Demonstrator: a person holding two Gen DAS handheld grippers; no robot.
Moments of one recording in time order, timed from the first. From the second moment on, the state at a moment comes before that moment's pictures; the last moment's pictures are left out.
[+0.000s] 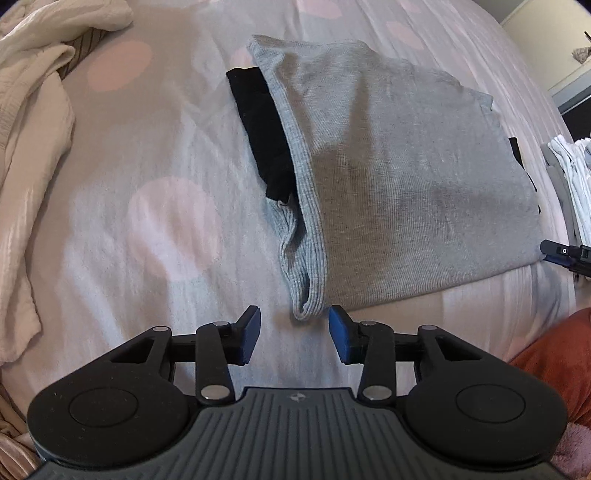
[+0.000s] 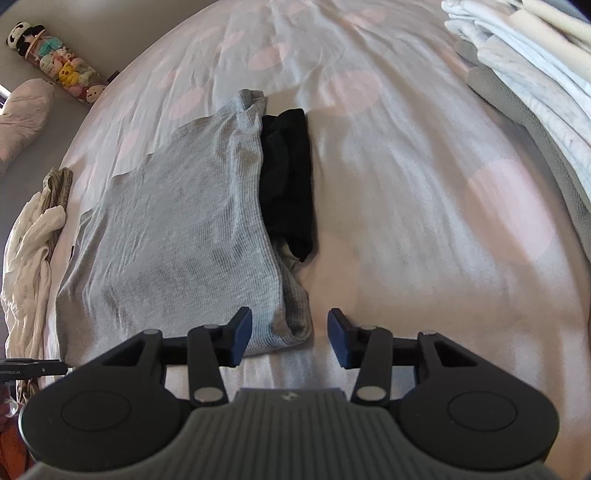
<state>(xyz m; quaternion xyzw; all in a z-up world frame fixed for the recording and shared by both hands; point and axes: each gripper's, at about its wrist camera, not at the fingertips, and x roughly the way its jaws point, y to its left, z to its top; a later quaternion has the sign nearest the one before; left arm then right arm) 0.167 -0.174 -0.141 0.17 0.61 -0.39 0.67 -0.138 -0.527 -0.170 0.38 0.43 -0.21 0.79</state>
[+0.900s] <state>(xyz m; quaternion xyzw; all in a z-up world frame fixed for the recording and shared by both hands) 0.187 -0.143 -0.127 0.03 0.59 -0.39 0.71 -0.157 -0.531 -0.155 0.40 0.35 -0.24 0.81</state>
